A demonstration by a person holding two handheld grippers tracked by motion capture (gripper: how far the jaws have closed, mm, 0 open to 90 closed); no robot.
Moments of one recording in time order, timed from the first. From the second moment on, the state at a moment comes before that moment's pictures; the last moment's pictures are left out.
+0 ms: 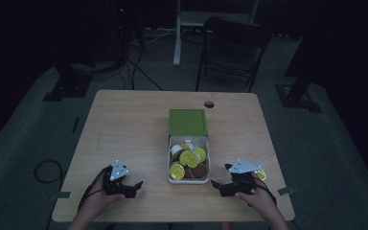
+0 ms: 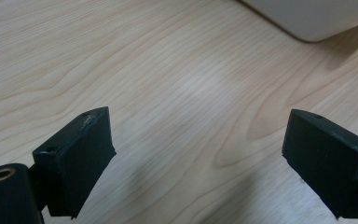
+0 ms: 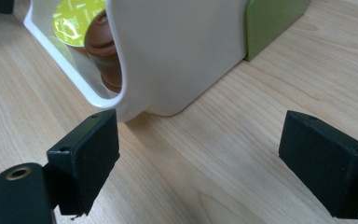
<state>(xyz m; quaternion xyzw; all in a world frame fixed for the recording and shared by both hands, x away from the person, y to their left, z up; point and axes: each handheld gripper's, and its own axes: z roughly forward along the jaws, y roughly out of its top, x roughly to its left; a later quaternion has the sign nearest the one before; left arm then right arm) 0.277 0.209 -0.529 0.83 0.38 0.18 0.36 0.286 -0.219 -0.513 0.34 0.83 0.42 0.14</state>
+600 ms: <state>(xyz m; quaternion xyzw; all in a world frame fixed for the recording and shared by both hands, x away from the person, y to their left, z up) 0.286 0.173 -0.512 0.84 0.33 0.18 0.40 0.292 -0.212 -0.505 0.33 0.82 0.44 0.14</state>
